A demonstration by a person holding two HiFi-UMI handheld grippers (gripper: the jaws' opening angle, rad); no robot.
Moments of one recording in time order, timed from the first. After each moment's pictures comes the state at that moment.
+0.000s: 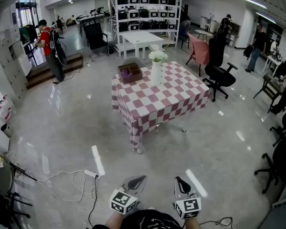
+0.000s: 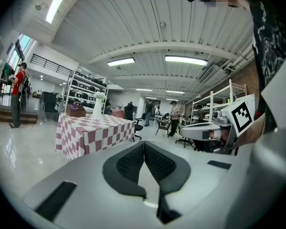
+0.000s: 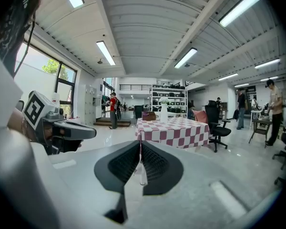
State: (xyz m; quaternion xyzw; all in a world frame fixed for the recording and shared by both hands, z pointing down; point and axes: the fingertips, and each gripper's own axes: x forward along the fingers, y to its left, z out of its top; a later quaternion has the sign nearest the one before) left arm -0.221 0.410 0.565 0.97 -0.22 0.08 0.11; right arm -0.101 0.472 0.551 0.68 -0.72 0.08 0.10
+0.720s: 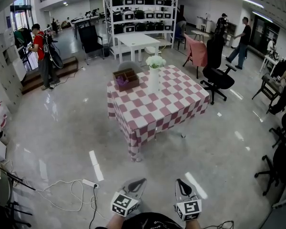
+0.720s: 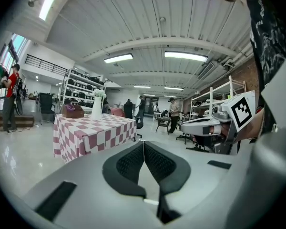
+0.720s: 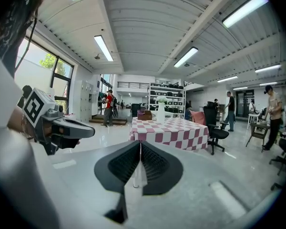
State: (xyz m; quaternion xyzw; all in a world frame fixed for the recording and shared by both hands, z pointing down) left arm -0.197 0.337 0.572 0.97 -0.20 0.10 0.10; right arm -0.075 0.403 0.553 0.69 -0.71 0.07 0.11
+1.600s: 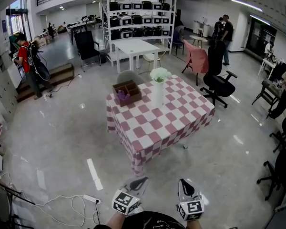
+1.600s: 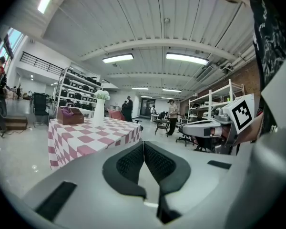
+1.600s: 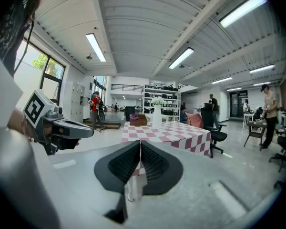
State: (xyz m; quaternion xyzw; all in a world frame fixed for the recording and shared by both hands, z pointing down) left arm -0.176 0.192 0.556 0.98 -0.18 0.09 0.09; right arm -0.053 0.273 0.541 0.72 -0.68 0.07 0.09
